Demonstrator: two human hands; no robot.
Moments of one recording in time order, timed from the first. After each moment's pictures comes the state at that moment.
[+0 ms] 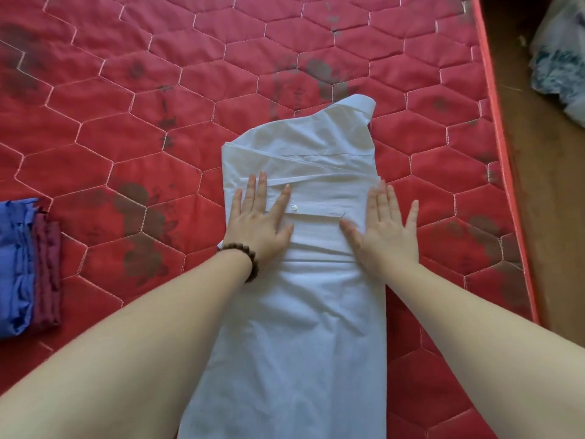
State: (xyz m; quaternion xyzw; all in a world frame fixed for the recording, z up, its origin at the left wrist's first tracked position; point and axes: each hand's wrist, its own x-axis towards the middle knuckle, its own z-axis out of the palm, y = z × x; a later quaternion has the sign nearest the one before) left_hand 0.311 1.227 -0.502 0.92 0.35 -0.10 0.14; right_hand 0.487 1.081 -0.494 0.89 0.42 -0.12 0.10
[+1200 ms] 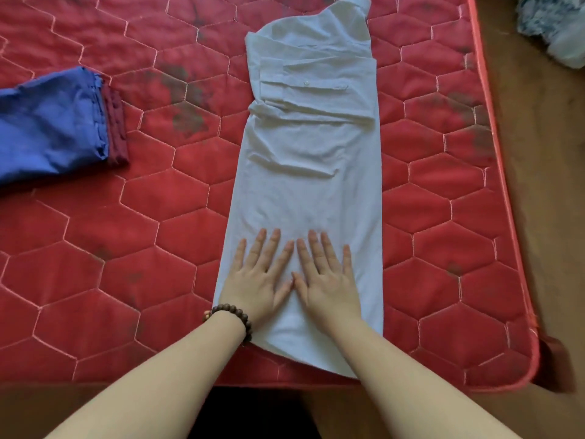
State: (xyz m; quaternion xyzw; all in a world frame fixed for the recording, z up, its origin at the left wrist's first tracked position) left_hand 0.064 0.959 -0.496 0.95 0.26 -0.09 0.12; right_hand 0.186 0.857 -0.490 0.83 0.53 -0.17 -0.01
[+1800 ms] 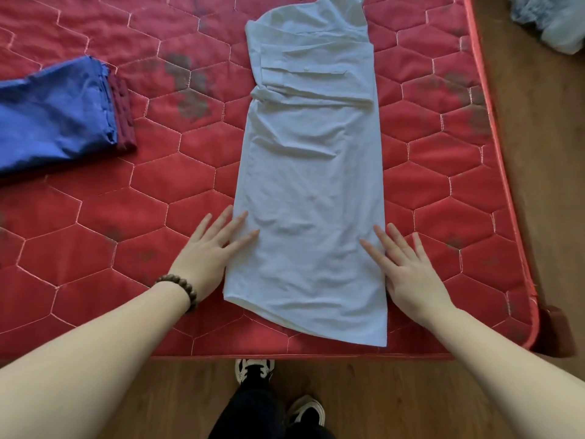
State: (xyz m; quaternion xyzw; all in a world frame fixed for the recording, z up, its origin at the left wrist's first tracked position) left_hand -0.007 1.019 -0.482 0.97 0.19 -0.07 0.12; right_hand 0.264 0.759 -0.469 0.80 0.58 -0.15 0.00
